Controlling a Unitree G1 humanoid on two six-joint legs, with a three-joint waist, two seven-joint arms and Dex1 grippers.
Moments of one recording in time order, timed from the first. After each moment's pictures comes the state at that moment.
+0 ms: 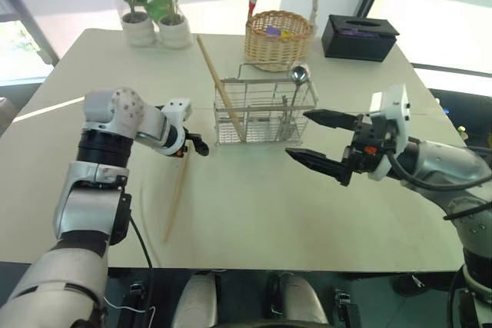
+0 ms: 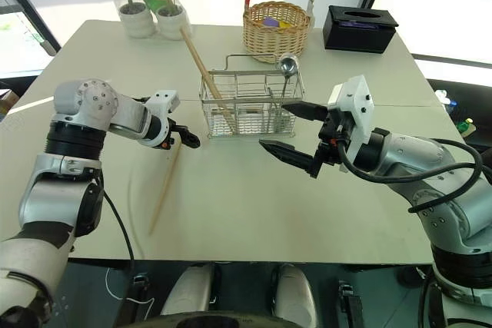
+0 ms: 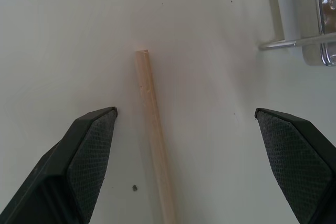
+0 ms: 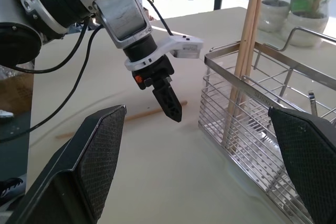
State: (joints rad) left arm -1.04 0.49 -0.05 0.47 -0.82 1.61 0.14; right arm -0.32 -0.79 -0.18 -0.59 0.89 0.75 0.66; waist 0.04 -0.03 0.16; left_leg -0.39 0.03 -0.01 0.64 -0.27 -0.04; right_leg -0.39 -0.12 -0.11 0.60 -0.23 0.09
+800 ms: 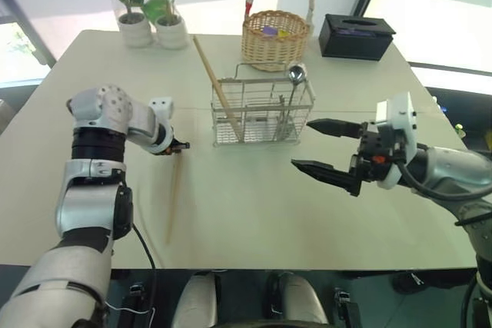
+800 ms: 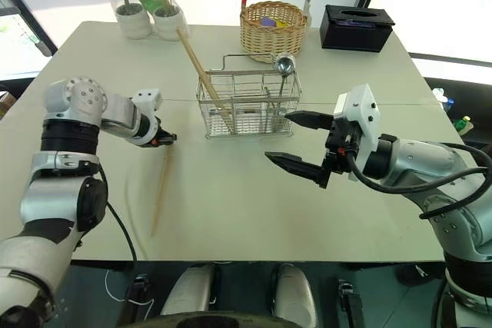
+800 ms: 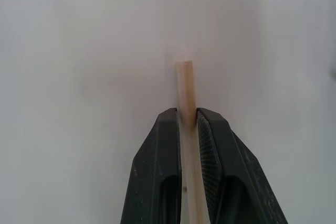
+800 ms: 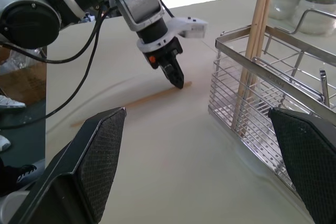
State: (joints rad) left arm -1.05 0.51 0.09 0.54 -0.67 1.58 0.24; right arm -0.27 -0.85 -0.21 -0.60 0.91 0.75 0.75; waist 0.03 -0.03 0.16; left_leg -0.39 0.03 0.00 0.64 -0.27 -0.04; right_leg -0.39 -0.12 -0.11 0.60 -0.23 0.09
